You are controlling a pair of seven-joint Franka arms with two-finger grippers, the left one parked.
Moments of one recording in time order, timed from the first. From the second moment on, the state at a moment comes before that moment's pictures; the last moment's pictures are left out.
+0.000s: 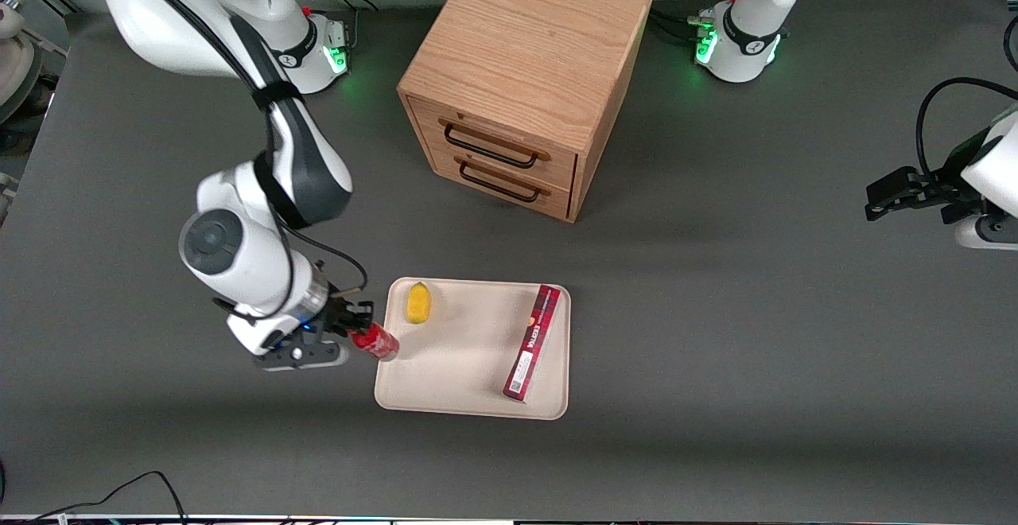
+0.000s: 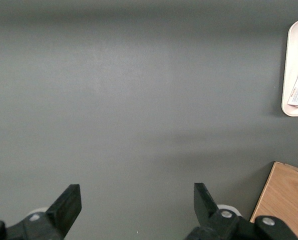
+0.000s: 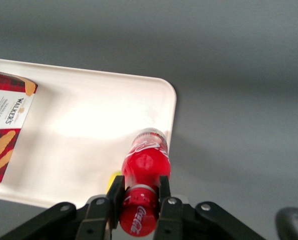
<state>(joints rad) 0.32 0.62 0.03 -1.41 0.03 2.13 0.27</state>
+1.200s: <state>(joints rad) 0.23 0.34 -0.02 -1.30 0.00 1.70 0.26</state>
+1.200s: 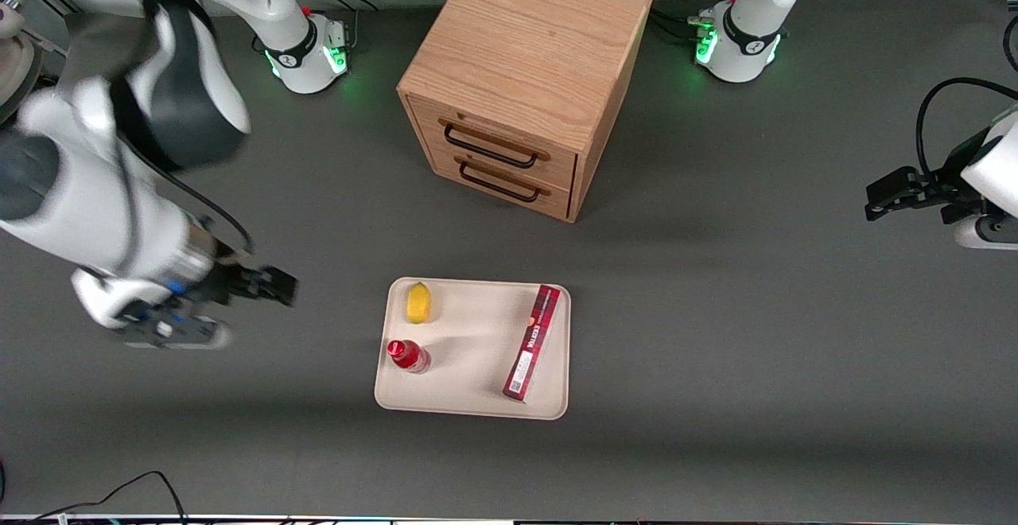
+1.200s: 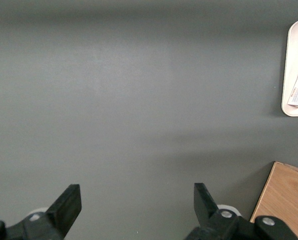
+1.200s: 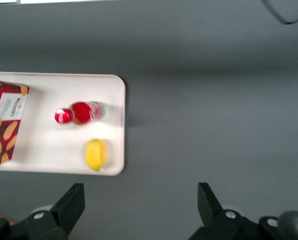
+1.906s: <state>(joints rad) 0.02 -0.10 -0.08 -1.66 0.00 1.68 0.01</state>
